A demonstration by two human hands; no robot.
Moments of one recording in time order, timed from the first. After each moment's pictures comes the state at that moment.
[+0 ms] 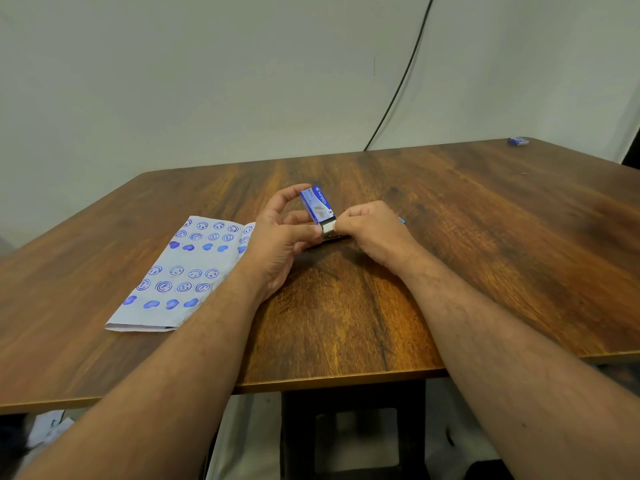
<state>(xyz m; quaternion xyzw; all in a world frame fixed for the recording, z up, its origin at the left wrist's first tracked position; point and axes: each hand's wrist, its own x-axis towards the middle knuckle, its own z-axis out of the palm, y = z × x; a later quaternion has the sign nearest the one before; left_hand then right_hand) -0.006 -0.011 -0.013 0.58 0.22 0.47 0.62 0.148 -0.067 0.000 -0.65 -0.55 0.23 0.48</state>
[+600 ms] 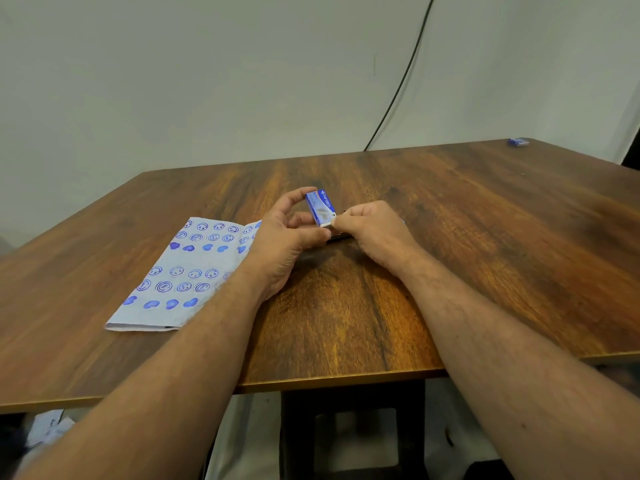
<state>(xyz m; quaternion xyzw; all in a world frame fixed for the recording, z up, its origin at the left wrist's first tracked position) -0.005 -0.010 -0.016 0.62 0.22 0.45 0.60 0.148 -0.072 0.003 -0.65 -0.55 0.21 0.48</state>
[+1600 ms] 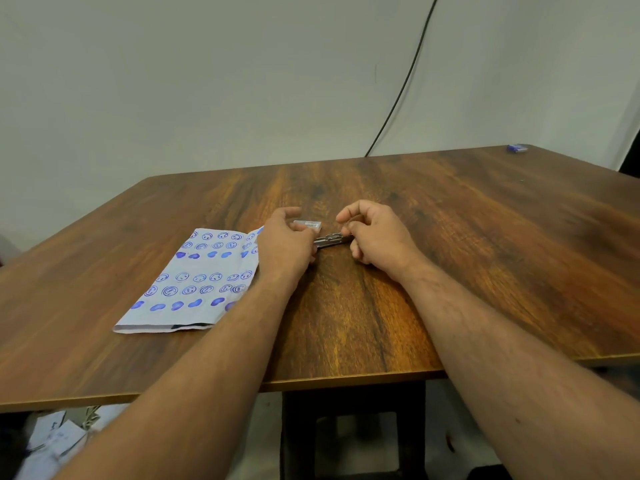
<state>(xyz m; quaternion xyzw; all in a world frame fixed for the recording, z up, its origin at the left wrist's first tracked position) 0.011 -0.019 -0.010 0.62 0.47 0.49 0.39 0.152 -0.069 -0.005 -0.61 -0.53 0.25 0.54</state>
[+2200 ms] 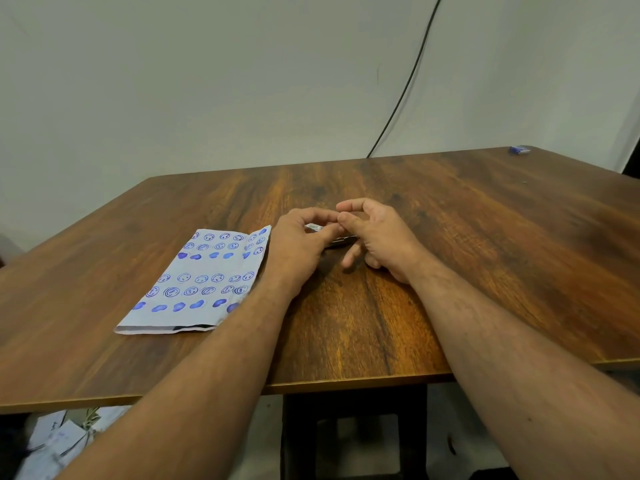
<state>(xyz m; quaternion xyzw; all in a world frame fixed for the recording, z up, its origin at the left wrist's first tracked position) 0.007 -0.023 -0.009 0.72 0.36 0.46 0.36 0.155 -0.068 -0.001 -0.55 -0.54 0.35 0.54</state>
